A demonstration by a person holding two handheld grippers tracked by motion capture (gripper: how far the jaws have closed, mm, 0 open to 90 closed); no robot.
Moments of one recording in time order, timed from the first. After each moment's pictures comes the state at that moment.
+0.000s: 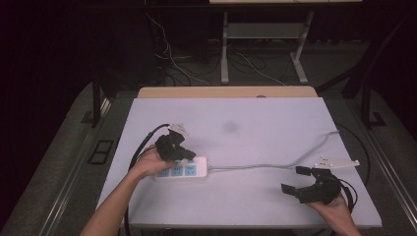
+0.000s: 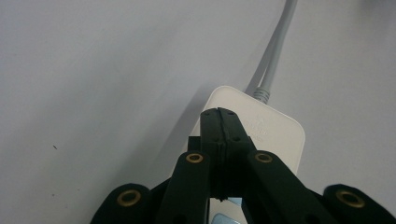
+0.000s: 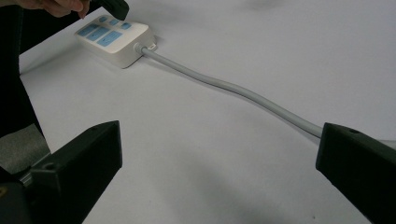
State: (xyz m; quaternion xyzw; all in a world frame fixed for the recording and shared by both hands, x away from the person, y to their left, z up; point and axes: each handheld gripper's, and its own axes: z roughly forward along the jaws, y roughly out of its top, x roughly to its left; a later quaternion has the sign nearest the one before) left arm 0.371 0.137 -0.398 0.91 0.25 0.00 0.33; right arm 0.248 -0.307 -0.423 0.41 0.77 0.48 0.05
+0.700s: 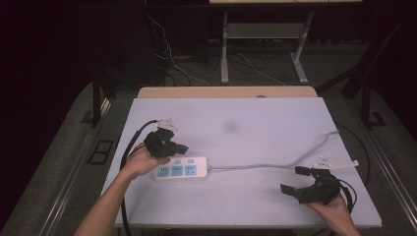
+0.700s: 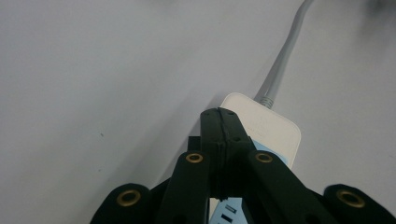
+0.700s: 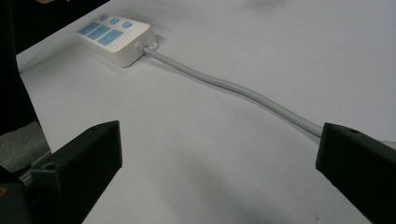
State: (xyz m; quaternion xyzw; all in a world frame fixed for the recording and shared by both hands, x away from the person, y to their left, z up) left arm 0.360 0.162 -0.372 0.89 0.28 0.04 0.36; right arm 0.247 -0.305 -0.423 0.41 0.78 0.48 0.05
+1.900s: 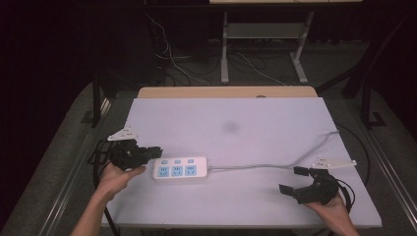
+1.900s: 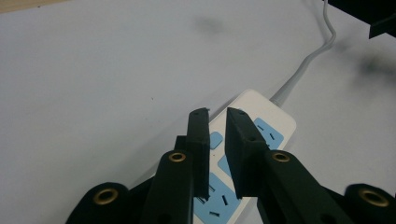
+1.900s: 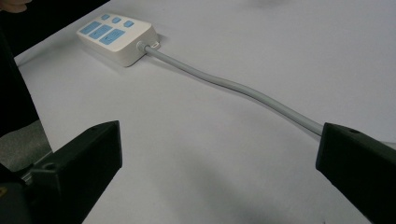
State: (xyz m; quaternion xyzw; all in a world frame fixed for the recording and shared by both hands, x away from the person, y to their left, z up) left arm 0.308 0.237 -0.371 0.80 0.37 0.08 0.46; right arm 0.248 -0.302 -0.424 0.41 0.78 0.48 0.05
